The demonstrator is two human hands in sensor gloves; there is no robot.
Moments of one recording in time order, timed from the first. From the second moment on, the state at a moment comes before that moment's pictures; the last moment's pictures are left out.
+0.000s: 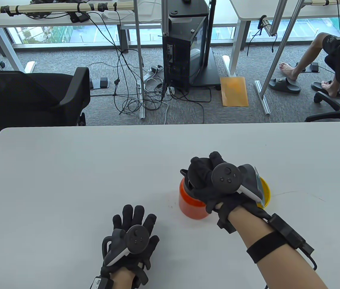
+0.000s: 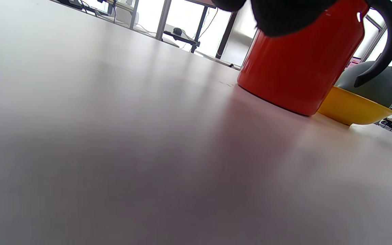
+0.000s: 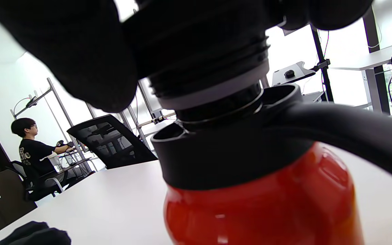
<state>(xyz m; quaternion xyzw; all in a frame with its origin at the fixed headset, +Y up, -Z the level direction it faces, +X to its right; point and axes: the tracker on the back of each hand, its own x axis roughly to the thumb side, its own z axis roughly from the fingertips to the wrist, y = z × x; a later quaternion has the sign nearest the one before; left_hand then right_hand) -0.144 -0.770 -0.249 -0.10 -0.13 0.15 0.97 0.124 -0.623 -0.349 0.18 0.01 0.96 0.21</state>
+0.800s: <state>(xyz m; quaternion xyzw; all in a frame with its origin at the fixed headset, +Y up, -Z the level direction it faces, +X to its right) -0.143 -0.772 -0.250 -0.11 -0.13 0.16 0.97 0.117 -0.649 -0.363 0.10 0.09 0.97 0.22</state>
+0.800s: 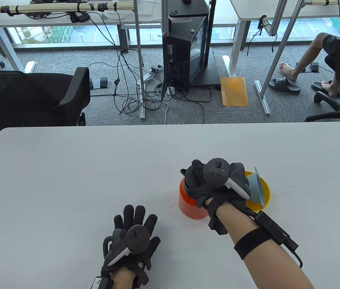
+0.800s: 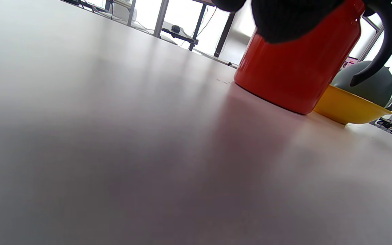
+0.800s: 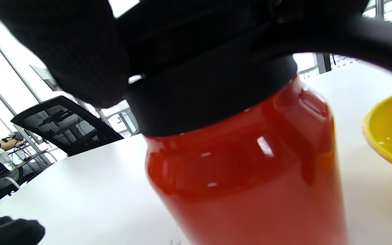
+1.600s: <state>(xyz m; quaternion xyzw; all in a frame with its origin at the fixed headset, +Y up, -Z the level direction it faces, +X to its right) -0.139 -0.774 -0.249 -0.12 -0.13 0.15 0.97 0.187 -0.622 -0.306 0.18 0.04 0.95 0.27</state>
